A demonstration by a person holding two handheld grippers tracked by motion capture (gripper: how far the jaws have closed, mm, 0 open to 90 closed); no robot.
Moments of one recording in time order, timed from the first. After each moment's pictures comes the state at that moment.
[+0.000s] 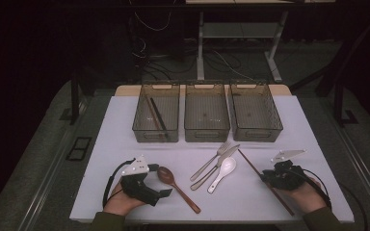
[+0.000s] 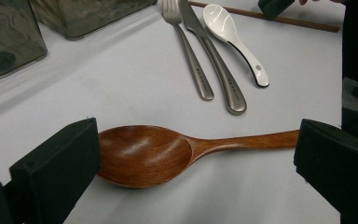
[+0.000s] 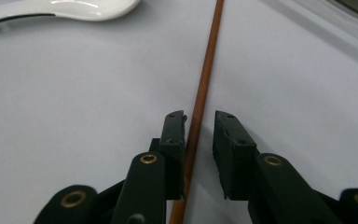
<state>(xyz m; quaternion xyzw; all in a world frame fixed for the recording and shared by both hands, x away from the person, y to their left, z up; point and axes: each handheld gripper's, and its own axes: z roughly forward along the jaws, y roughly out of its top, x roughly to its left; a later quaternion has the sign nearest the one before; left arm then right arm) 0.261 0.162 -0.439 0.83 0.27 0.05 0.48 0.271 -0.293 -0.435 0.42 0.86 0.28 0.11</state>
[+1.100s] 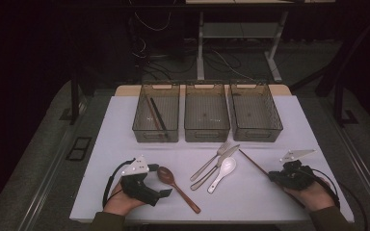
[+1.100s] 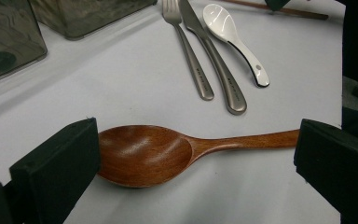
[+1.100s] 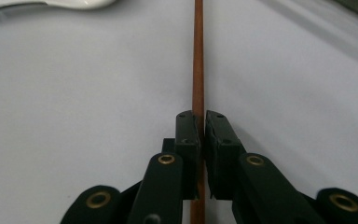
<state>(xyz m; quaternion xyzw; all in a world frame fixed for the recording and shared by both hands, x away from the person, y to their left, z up) 0.261 0.163 -0.439 0.83 0.26 0.05 0.48 0.270 -0.316 -0.432 0.42 0.85 0.29 0.09</state>
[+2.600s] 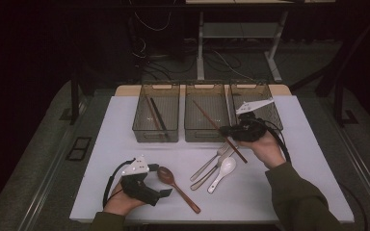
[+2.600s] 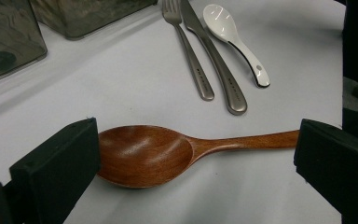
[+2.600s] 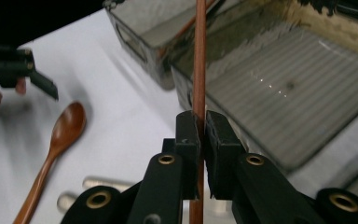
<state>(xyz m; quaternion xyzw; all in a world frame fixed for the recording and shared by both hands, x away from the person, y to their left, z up) 0.262 0.162 -0.439 0.83 0.26 0.05 0.48 0.369 -0.198 -0.351 0.33 0.84 0.43 0.07</state>
